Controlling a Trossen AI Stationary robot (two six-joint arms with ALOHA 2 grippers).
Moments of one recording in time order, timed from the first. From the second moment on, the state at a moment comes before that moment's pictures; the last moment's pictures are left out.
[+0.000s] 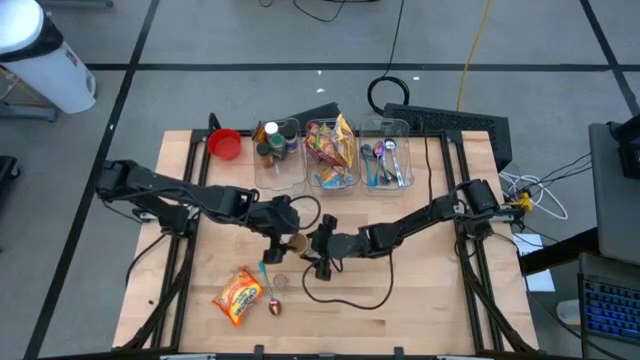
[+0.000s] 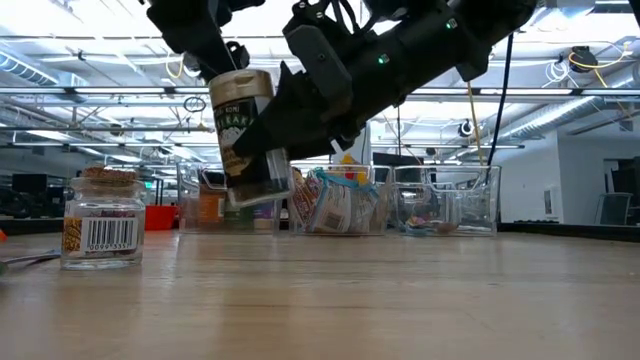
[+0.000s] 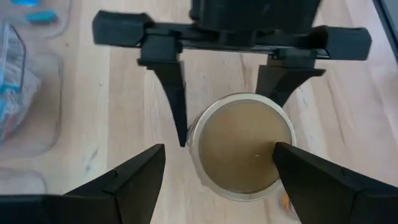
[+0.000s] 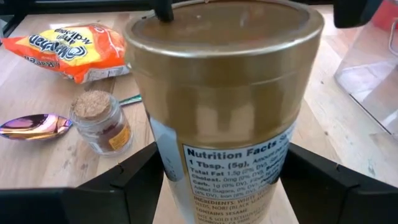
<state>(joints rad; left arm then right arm) -0.17 1.43 1.08 -0.55 0.02 -0.08 0.23 1.94 1.13 0.34 0.31 0.18</state>
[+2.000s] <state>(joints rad) -0.14 1.25 1.28 -0.81 -0.31 -0.03 0.24 1.78 1.09 0.18 0.14 0.24</state>
